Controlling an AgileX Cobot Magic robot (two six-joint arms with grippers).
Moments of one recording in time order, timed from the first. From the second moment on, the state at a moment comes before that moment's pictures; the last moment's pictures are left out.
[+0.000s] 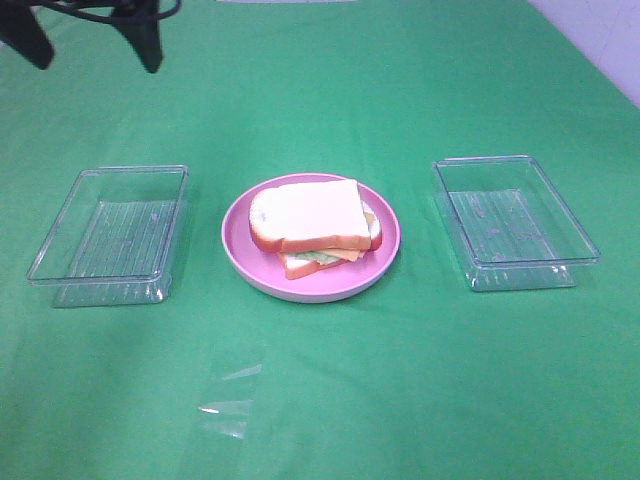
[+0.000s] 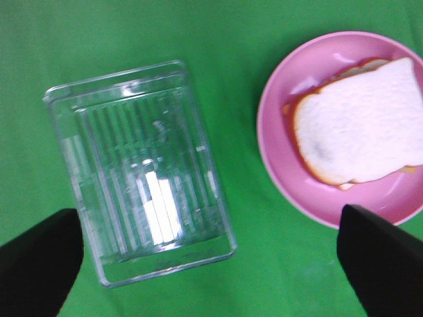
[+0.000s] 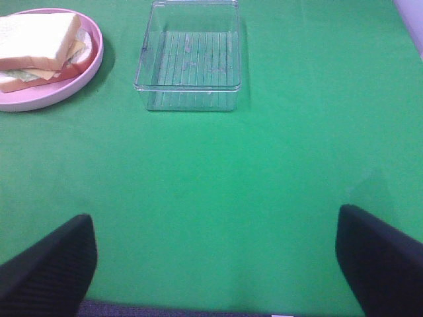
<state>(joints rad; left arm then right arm) -0.28 1.81 -1.77 0.00 1.21 -0.15 0.11 0.00 -0.45 0.00 1.11 0.01</state>
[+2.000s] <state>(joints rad) -0.24 0.23 -0.52 -0.05 1.08 0.03 0.11 0.00 -0.45 0.00 1.11 0.01</state>
